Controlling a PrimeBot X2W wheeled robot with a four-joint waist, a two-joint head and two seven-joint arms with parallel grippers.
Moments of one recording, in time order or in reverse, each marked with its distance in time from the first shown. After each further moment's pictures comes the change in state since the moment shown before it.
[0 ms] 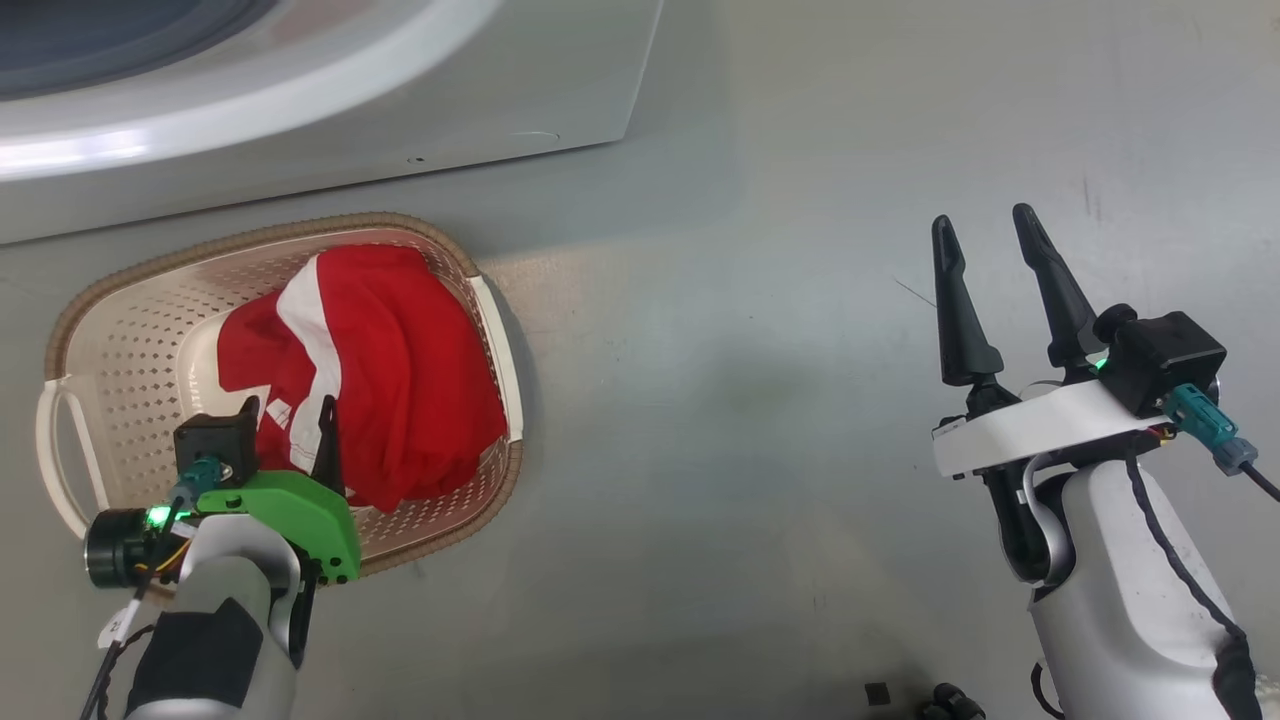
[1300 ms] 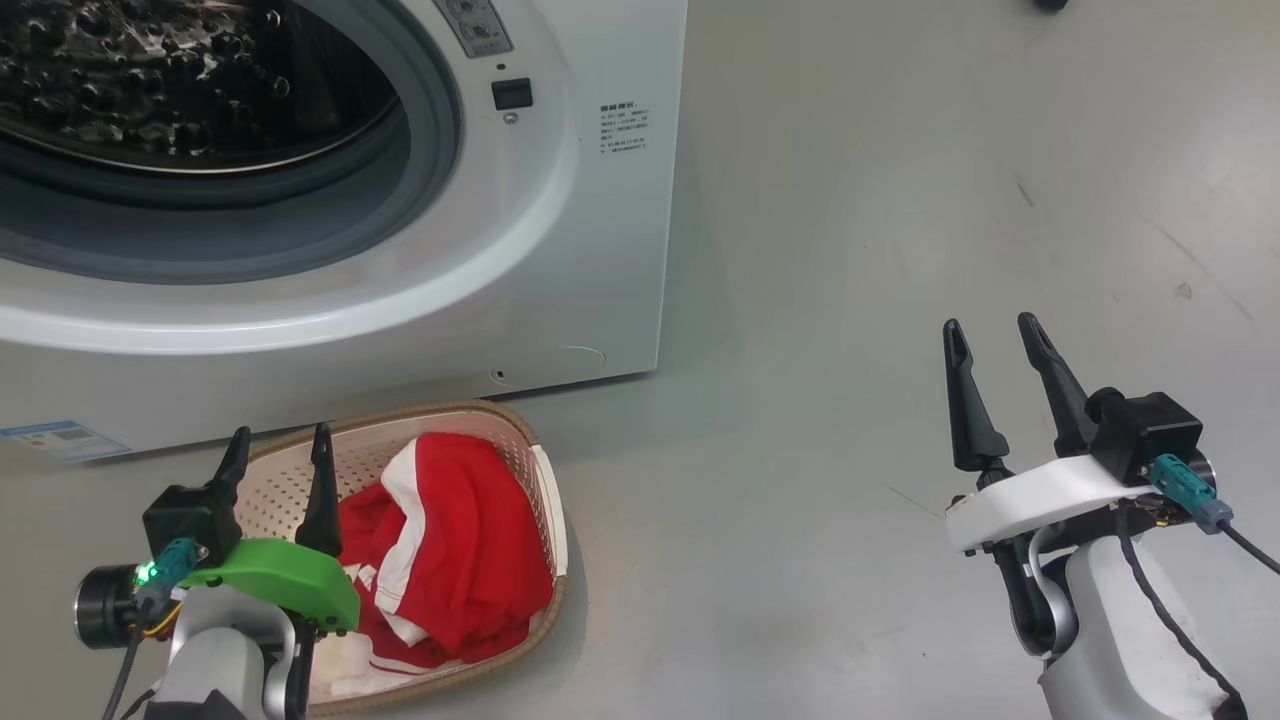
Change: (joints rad) left arm 0.242 -0.017 0.076 -0.358 -0.015 -0.018 0.000; right arm 0.094 0.000 -0.038 0.097 -0.017 0.006 0.000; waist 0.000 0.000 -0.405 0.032
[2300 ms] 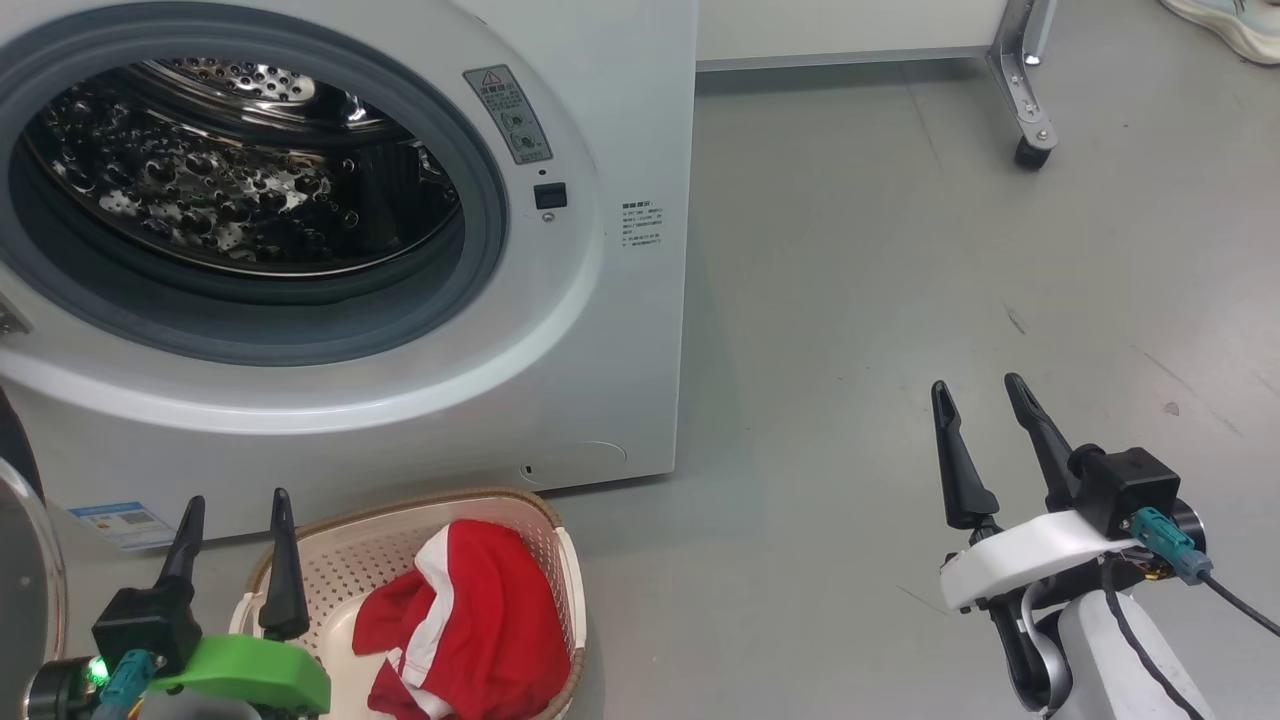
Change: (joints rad) left arm 0.237 -0.002 0.069 -0.284 0.012 0.018 0.000; right arm 0.088 0.001 0.013 -0.011 -0.017 -0.007 0.000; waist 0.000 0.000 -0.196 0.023
